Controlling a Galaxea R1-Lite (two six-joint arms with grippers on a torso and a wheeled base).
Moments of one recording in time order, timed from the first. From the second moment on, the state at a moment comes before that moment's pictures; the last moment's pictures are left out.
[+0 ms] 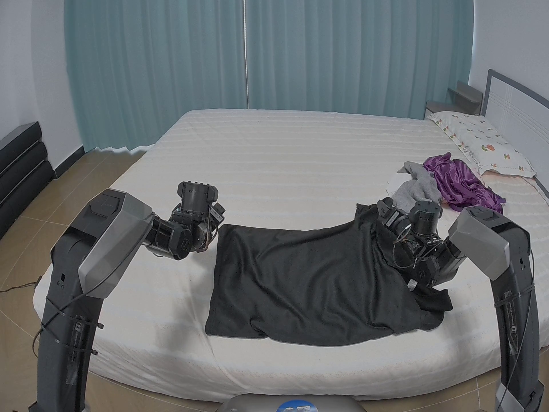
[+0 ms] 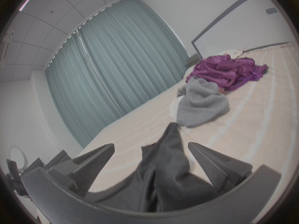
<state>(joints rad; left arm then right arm) -0.28 2.57 -1.69 -0.35 0.31 -0.93 0.15 2.63 -1.34 -1.17 -0.18 0.57</state>
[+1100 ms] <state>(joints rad) -0.35 2.00 -0.60 -0.76 0.04 -1.11 0.14 2.22 -0.27 -1.55 0.05 0.85</state>
